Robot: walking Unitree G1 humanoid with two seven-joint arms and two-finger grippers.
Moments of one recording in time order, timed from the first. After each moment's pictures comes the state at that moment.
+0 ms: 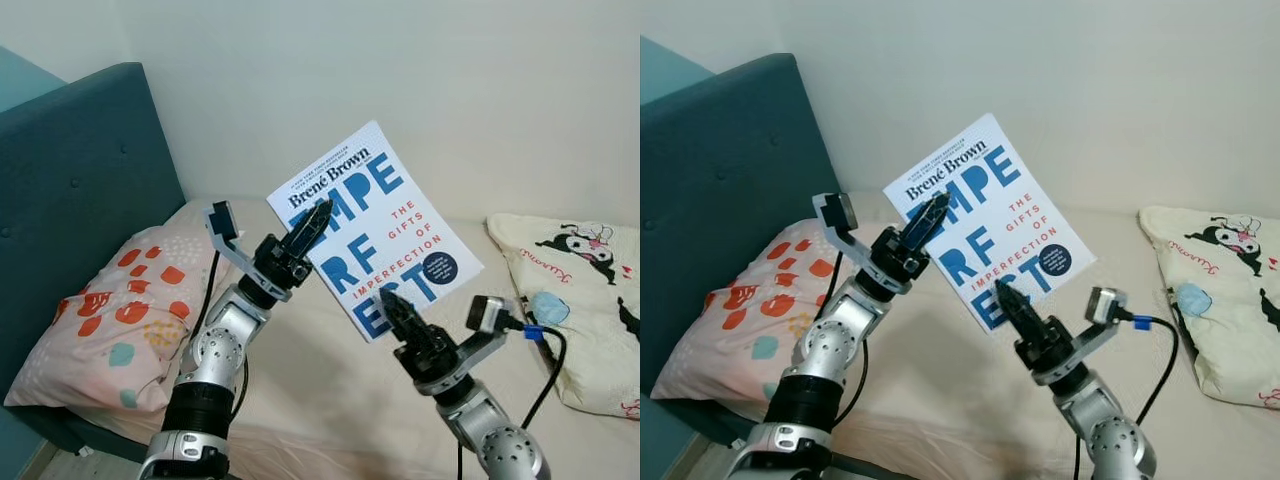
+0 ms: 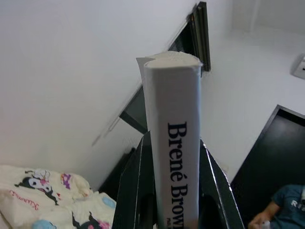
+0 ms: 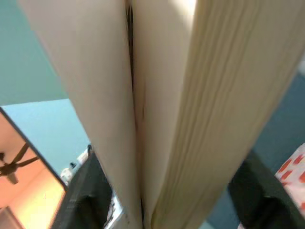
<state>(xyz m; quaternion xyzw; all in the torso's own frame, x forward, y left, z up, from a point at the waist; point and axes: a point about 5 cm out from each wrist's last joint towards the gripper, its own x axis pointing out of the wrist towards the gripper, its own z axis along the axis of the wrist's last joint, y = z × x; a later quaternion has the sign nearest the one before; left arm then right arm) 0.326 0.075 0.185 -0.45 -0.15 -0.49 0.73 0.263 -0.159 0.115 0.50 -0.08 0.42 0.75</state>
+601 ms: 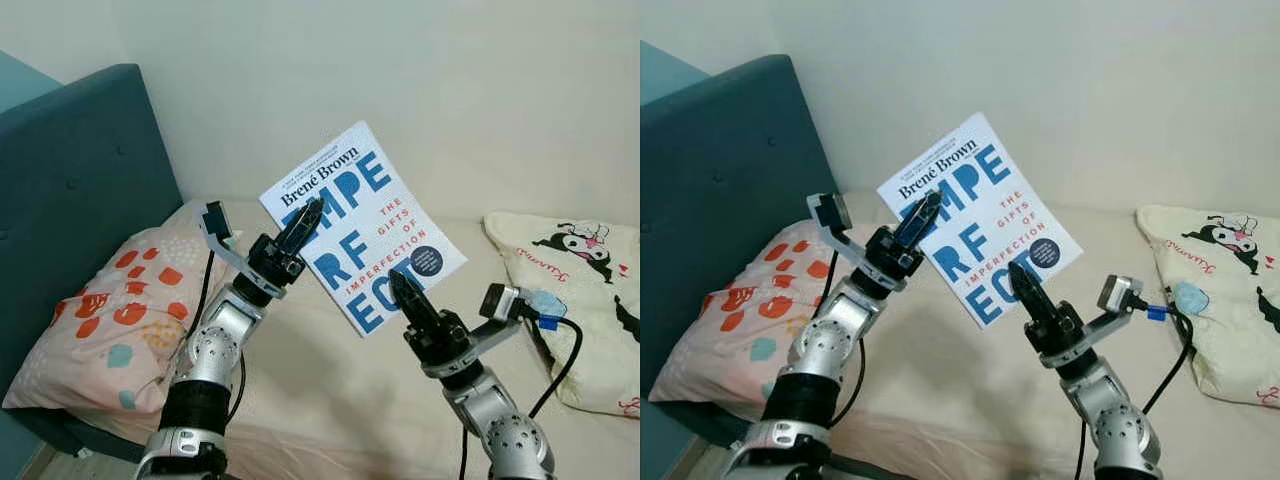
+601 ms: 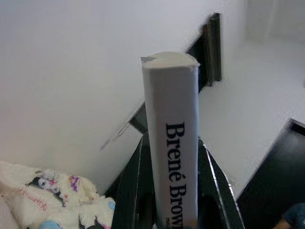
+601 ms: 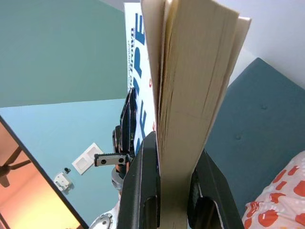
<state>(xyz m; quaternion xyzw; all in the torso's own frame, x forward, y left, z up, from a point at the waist) 0.336 0.084 0.179 -0.48 -0.14 -0.44 0.75 0.274 -0.164 0.122 0.49 -0.10 0.40 0.76</state>
